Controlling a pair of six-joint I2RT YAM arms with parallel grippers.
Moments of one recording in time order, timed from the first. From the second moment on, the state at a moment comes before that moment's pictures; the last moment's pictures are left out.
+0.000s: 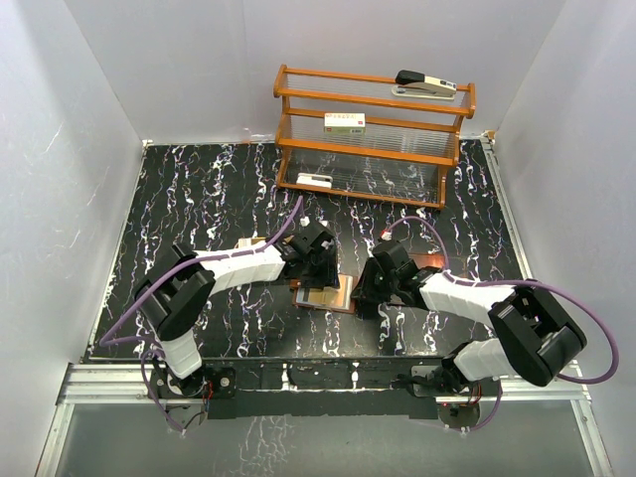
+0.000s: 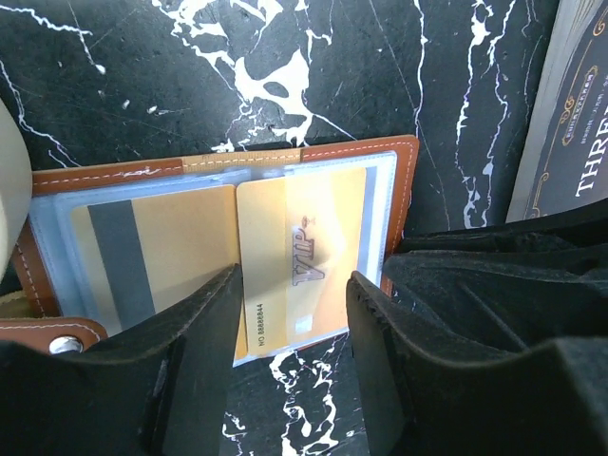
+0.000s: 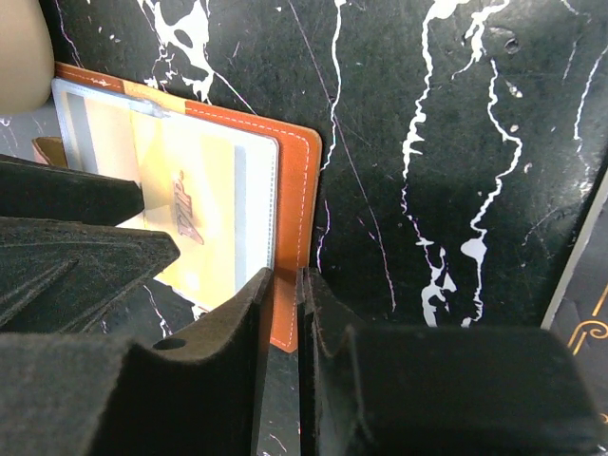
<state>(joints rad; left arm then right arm) -0.87 1.75 1.05 -0.33 0.03 -0.78 0.62 1.35 0.52 -0.06 -0.12 0.84</state>
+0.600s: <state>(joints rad) -0.86 1.75 1.02 -0.21 0.15 -0.83 0.62 1.33 0.52 -0.09 -0.08 0.82</state>
